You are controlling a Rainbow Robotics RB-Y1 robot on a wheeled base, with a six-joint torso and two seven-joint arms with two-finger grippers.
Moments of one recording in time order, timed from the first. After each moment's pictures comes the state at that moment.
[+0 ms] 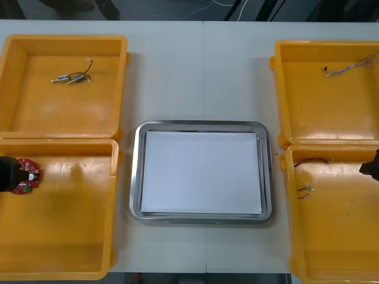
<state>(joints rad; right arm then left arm) -0.02 -0.54 -0.43 -2.38 -0.70 1.92 0.87 0.16 0.88 0.28 -2.20 0.87 1.49 -1.21</state>
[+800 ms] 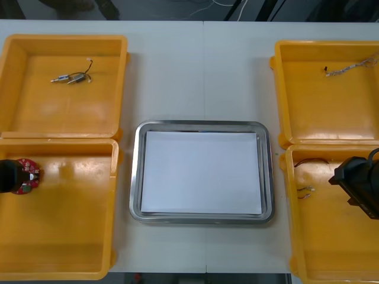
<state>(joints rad) -0.01 -0.42 -0.27 -2.32 -0.55 1.92 0.55 0.18 0.88 0.21 -2.09 0.79 1.33 -1.21</state>
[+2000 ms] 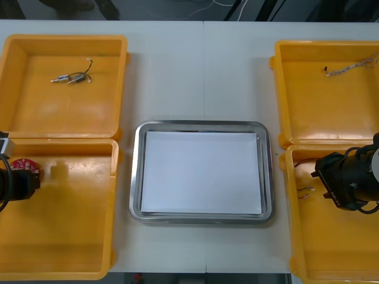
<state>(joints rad) -0.07 -0.39 -0.17 -2.06 -0.47 1.72 0.36 0.18 0.89 0.08 -1.98 0.74 1.17 -1.21</state>
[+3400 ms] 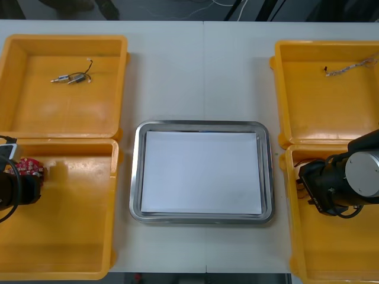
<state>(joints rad) -0.06 -0.36 -0.09 -2.03 -0.42 1.69 0.30 0.18 0.89 0.01 -1.95 0.70 1.10 -1.21</state>
